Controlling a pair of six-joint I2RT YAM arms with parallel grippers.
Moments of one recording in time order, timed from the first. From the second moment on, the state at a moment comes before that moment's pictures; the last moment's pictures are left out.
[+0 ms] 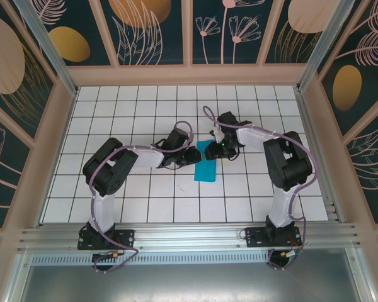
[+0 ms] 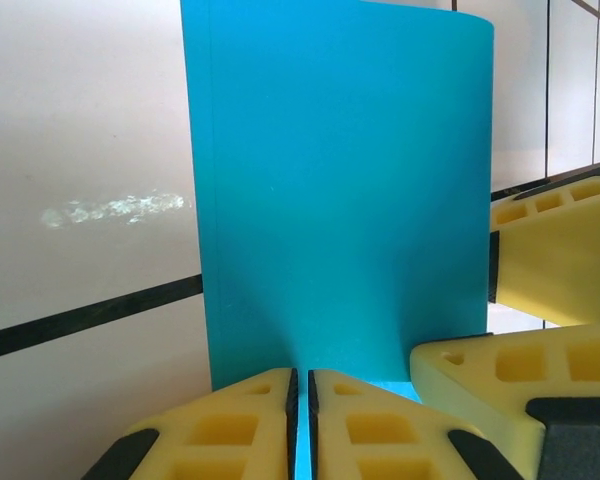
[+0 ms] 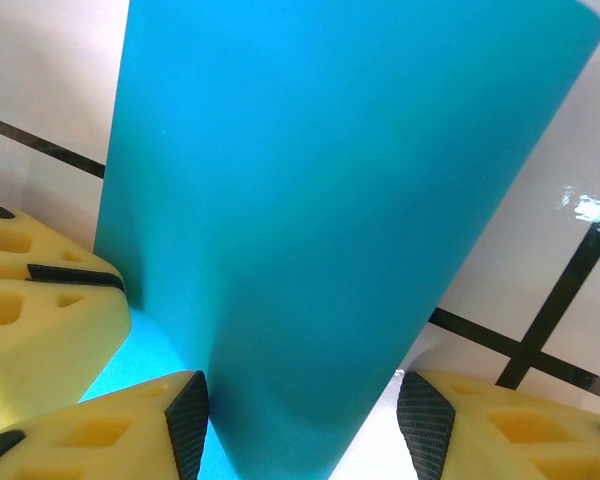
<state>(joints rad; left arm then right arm) -0.69 1.99 1.04 0.15 0.38 -0.85 0.44 1.90 1.19 -0.62 -0.34 0.16</state>
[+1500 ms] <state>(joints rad) -0.70 2.00 1.05 0.12 0.34 -0.83 0.41 1.75 0.91 -0.26 -0.57 0.52</state>
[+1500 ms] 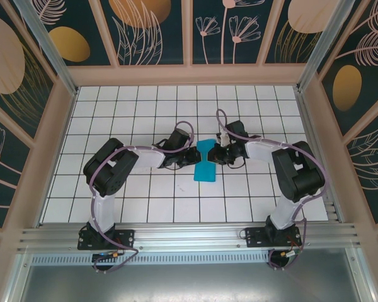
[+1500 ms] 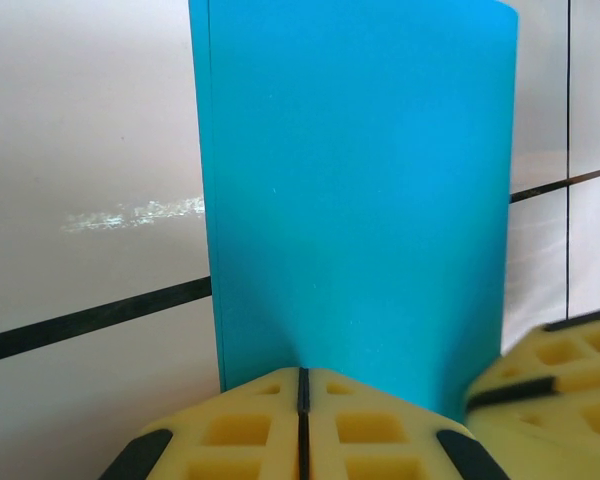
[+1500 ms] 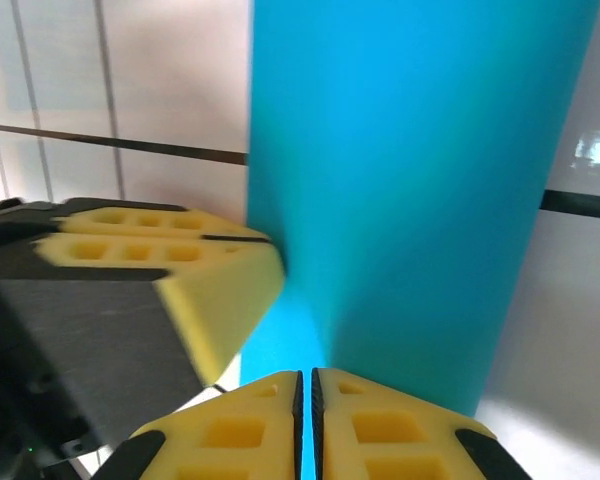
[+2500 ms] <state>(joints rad) -0.70 2.00 1.06 0.10 0.34 -0.82 0.37 1.68 0.74 -0.17 -0.72 0.52</state>
